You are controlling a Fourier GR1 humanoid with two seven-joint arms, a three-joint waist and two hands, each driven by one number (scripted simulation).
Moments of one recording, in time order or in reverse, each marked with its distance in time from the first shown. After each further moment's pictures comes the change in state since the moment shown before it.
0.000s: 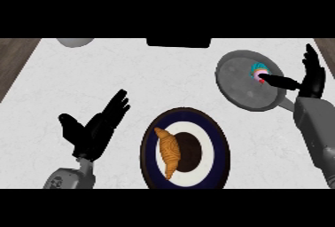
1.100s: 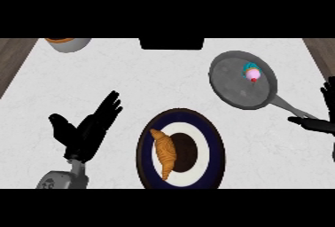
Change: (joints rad) left arm 0.026 0.006 0.062 -0.003 -0.006 -0.038 0.021; right arm 0.233 -0.162 0.007 0.074 -0.097 0.566 -0.311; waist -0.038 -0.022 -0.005
